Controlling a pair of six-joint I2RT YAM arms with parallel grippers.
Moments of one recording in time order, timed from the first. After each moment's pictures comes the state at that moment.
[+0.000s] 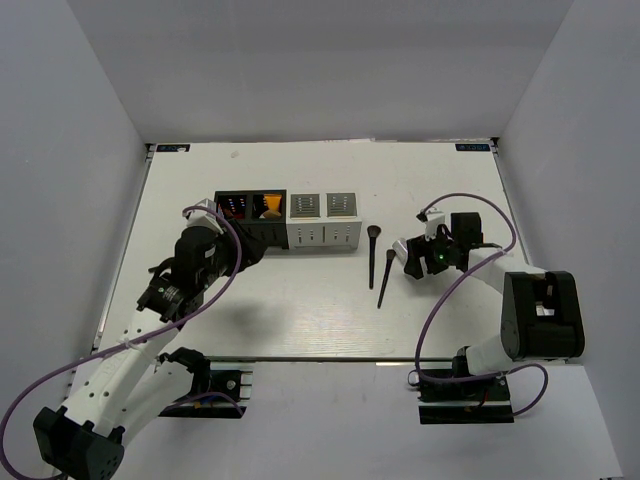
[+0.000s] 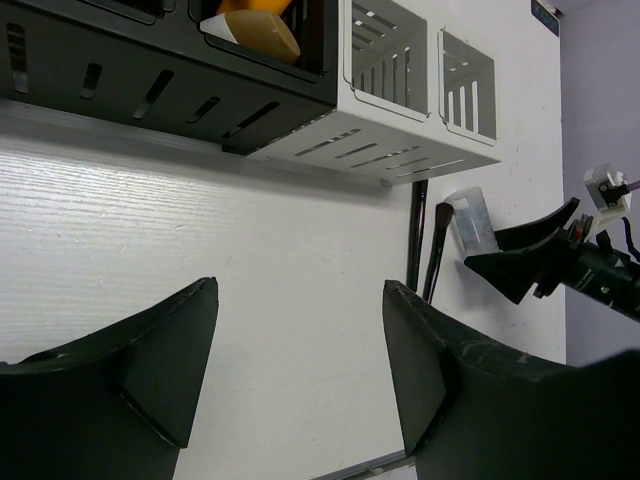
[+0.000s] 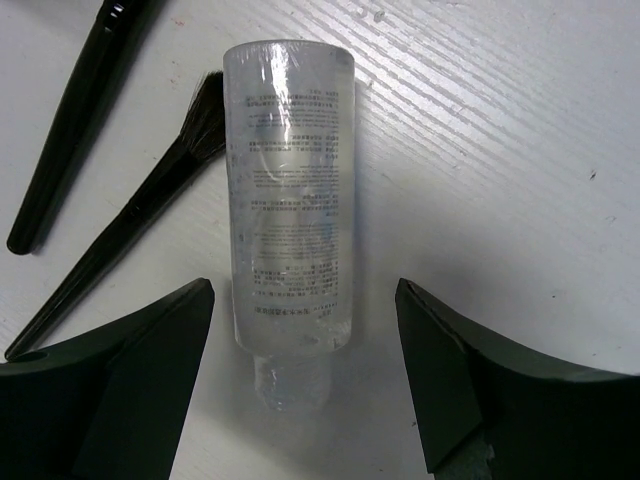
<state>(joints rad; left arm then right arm) -0.43 0.78 0.71 -0.40 -0.05 -0.74 0.06 1.47 0.67 -0.18 -0.46 -0.30</state>
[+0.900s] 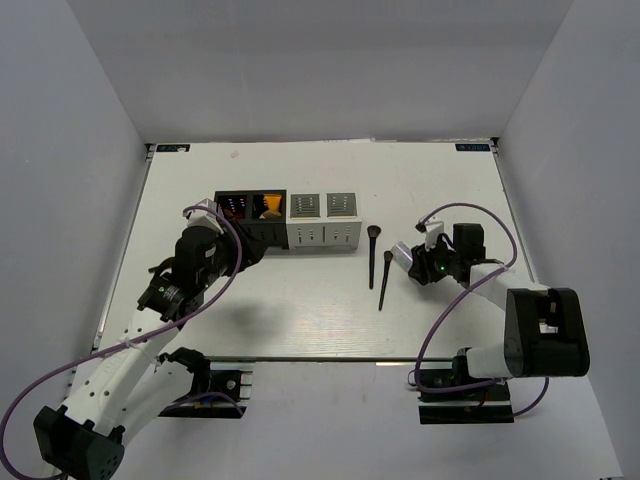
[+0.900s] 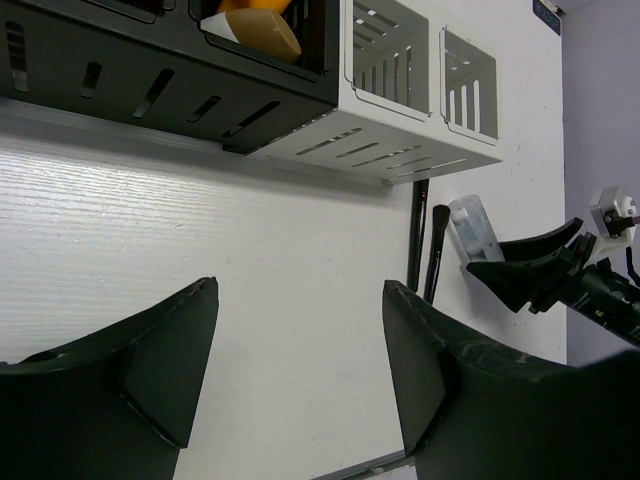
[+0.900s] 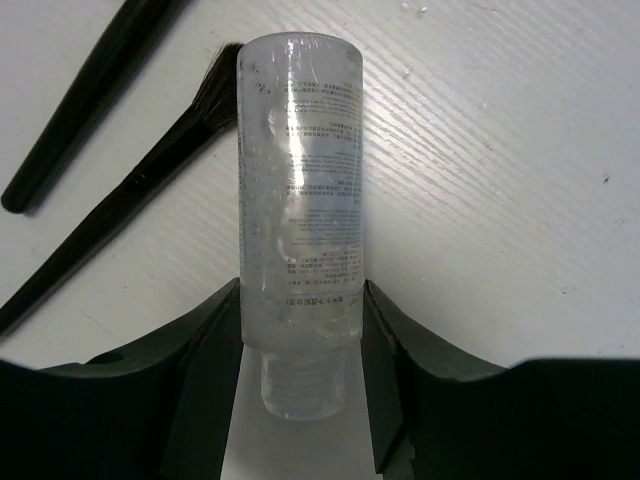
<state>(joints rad) -0.43 0.78 0.71 -0.40 -0.05 -0.74 0.06 1.37 0.53 -0.03 -0.48 -0.38</state>
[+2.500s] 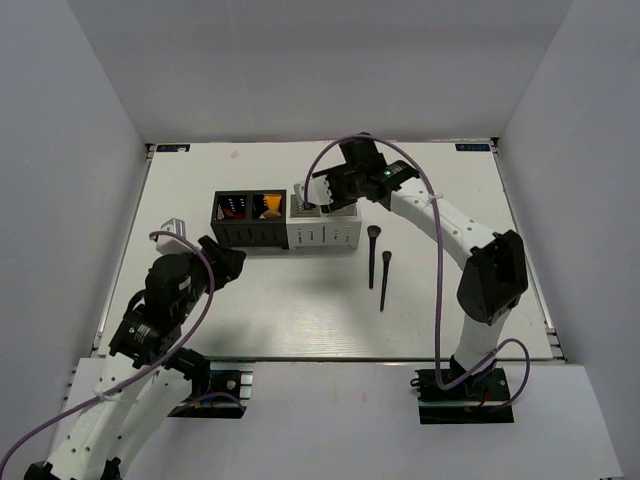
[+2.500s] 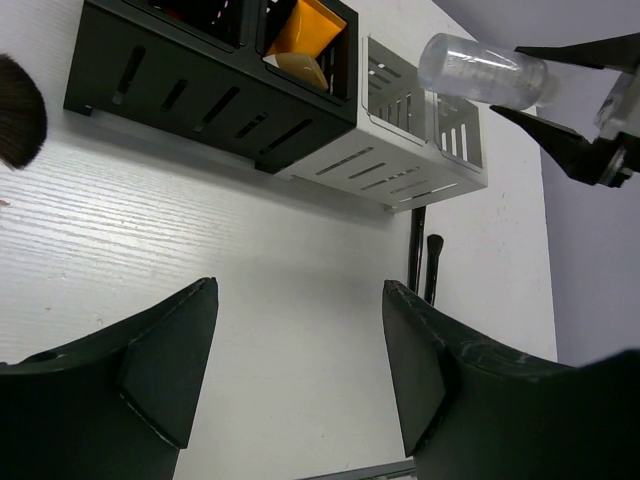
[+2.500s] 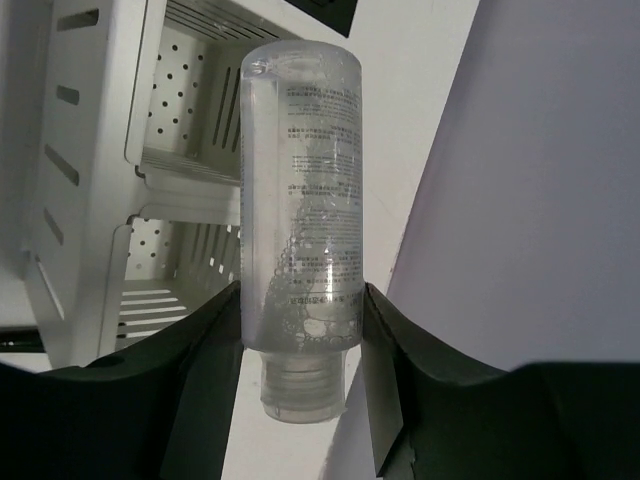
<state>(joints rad) -0.43 0.50 0.69 -0.57 -0.17 -0.76 0.65 1.80 1.66 -0.60 -0.29 -1.35</state>
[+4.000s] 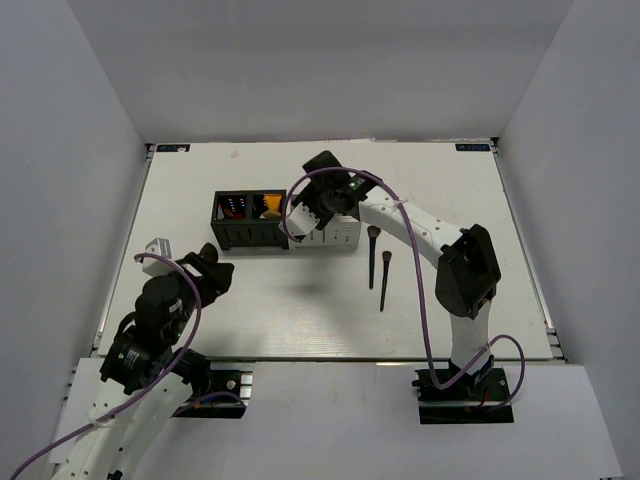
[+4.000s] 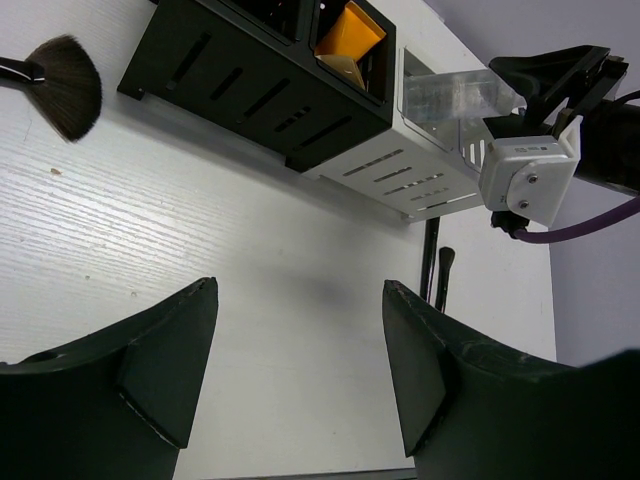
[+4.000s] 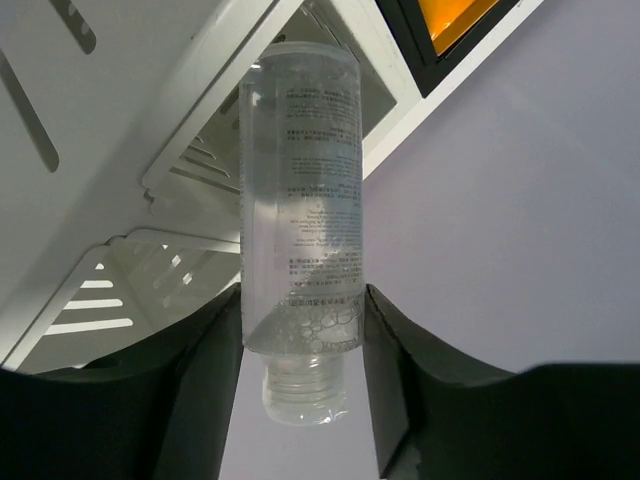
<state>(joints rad) -0.43 0.31 0.64 -0.69 -0.25 -0.81 0.80 1.95 1.76 -0.69 0.06 -1.79</state>
